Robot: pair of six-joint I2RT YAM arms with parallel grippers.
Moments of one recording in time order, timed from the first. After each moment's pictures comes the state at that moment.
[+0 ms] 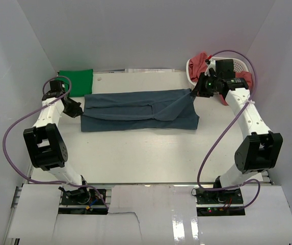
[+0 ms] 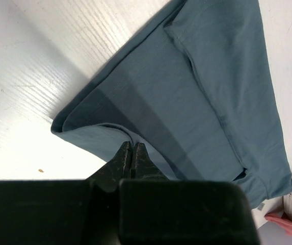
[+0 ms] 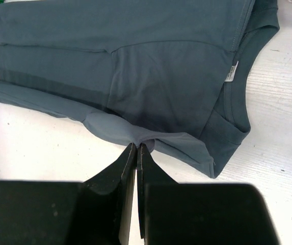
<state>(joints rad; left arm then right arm) 0.22 1.69 1.31 -0.69 0.07 -0.82 0.14 1.60 1.53 -0.70 -0.39 0.24</state>
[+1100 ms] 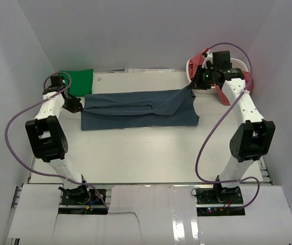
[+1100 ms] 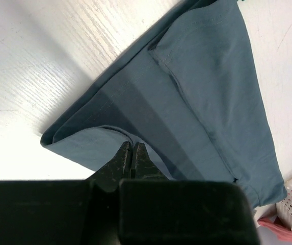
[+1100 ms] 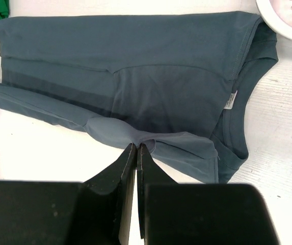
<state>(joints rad) 0.22 1.81 1.45 -0.72 0.08 -0.83 0.14 1.76 1.73 -0.74 -0.41 0.23</state>
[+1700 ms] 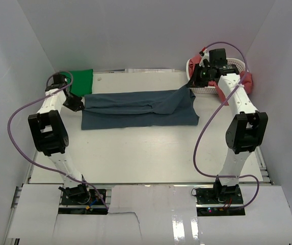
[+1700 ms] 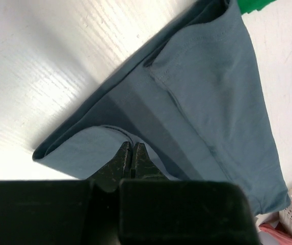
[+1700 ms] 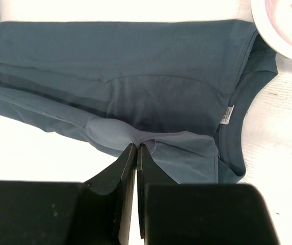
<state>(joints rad) 0.21 1.92 1.53 -0.73 0.08 -0.83 0.13 1.90 1.85 -0.76 -0.42 0.23</state>
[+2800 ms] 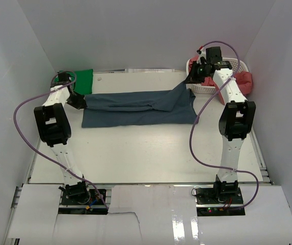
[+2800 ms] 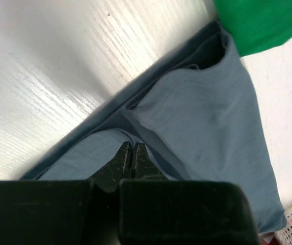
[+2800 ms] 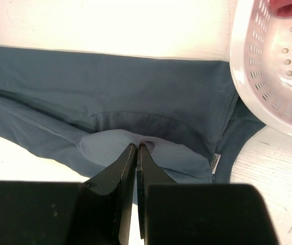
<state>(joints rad) 0.19 2.11 1.69 -0.74 0.06 -0.86 0.10 2.18 2.10 -0.75 -0.46 0.23</state>
